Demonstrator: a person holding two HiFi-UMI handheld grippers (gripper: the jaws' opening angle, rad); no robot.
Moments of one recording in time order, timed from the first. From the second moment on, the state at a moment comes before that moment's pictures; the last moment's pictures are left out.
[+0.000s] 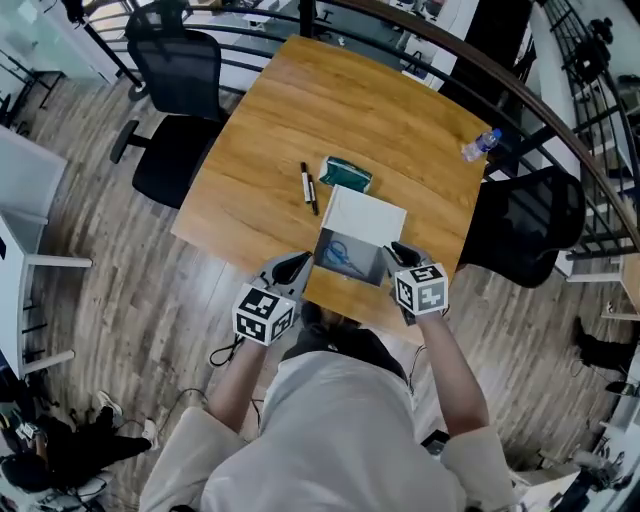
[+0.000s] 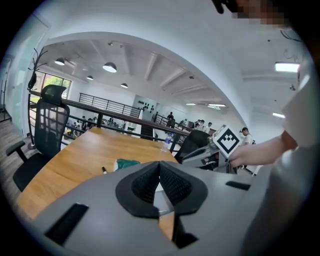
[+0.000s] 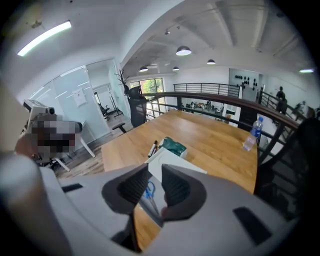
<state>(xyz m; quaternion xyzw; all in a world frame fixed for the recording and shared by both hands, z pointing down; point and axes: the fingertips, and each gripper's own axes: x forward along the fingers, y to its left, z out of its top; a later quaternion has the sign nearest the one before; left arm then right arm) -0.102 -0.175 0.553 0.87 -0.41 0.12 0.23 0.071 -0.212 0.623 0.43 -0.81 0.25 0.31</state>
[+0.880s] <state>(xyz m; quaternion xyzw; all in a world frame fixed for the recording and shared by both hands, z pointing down) -0.044 -0.178 0.425 0.92 -0.35 0.07 0.15 0.156 -0.185 0.444 0.54 -0.82 0.16 0.12</state>
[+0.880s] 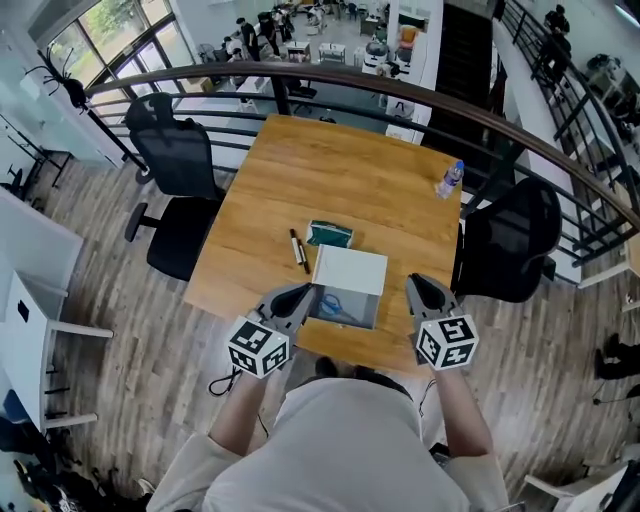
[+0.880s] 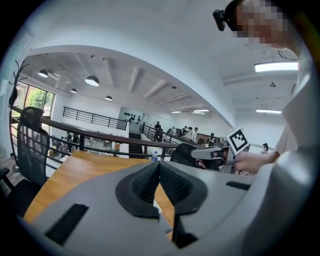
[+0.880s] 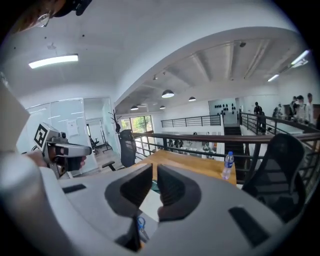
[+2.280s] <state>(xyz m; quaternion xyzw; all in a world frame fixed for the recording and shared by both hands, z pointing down) -0.039 -0.177 0.376 0.90 -0.42 0.04 0.09 0.180 -0.173 0.371 0.51 -0.85 0.04 0.07</state>
